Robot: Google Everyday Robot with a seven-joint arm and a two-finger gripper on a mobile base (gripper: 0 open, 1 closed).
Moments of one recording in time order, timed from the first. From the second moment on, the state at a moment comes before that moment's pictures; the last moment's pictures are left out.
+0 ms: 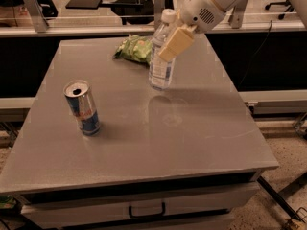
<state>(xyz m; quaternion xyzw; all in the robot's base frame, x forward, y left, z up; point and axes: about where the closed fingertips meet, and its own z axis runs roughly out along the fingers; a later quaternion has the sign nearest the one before) 0.601 -0.033 0.971 -0.64 0.69 0.18 0.29</state>
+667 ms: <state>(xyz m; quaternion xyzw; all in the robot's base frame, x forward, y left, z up) 0.569 0.012 0.960 -0.71 0.64 0.19 0.25</state>
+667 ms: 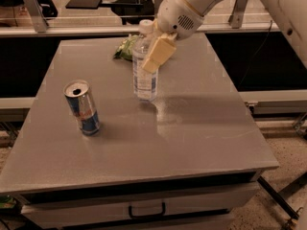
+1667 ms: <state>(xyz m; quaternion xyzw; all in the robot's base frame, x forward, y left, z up) 0.531 0.054 0.937 -0.76 0.59 0.19 0.21</state>
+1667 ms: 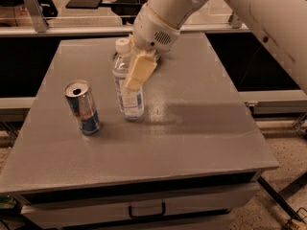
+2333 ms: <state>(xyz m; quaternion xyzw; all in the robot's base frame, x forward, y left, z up) 0.518 0.071 0.931 -0.77 0.57 0.20 0.20</state>
